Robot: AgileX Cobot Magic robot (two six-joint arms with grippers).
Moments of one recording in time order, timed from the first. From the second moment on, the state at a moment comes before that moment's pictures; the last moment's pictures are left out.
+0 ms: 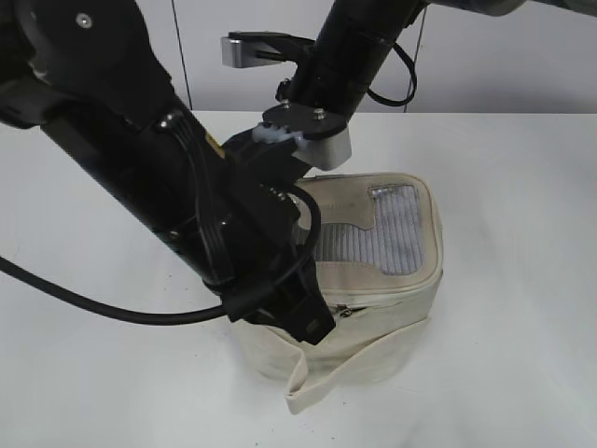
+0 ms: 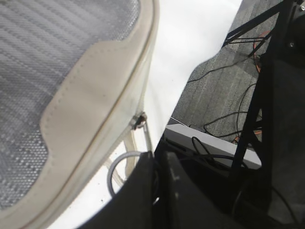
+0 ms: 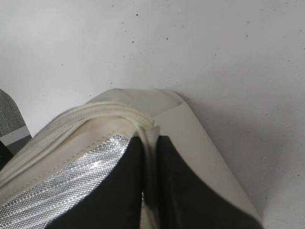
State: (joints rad) left arm -0.85 1.62 -1.11 -0.60 0.85 0.55; right arm 0.54 2.21 -1.93 0.47 1.23 -0.58
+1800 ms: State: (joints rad) left arm -0.65 1.90 -1.68 -0.33 0.95 0.45; right arm 0.22 1.74 -1.49 0.27 1.22 -0.33
